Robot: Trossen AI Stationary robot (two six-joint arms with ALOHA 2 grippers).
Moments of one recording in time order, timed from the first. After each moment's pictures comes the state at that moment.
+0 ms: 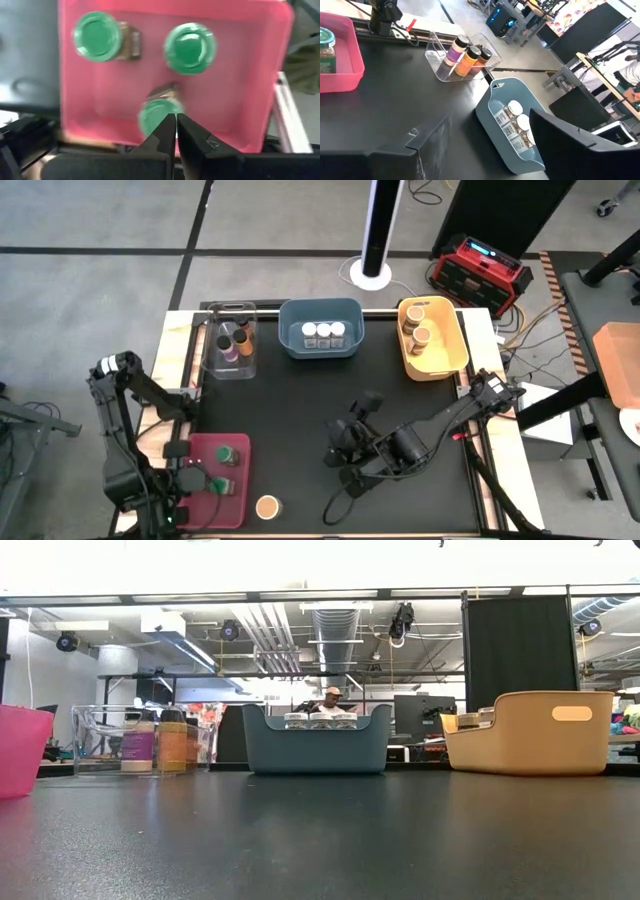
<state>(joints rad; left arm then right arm) -1.20 1.49 1.35 -1.42 -0.15 -1.30 0.53 1.96 1.99 -1.06 1.12 0.42</state>
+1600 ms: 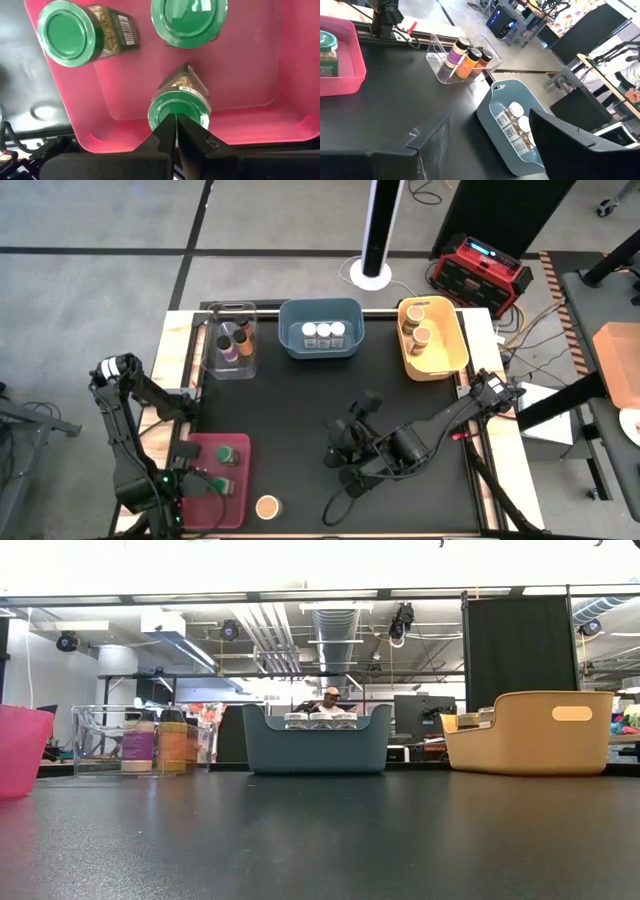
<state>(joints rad) -1.21 1.52 1.23 -1.36 -0.09 -1.01 0.53 1.96 1.99 -1.04 1.12 0.41</state>
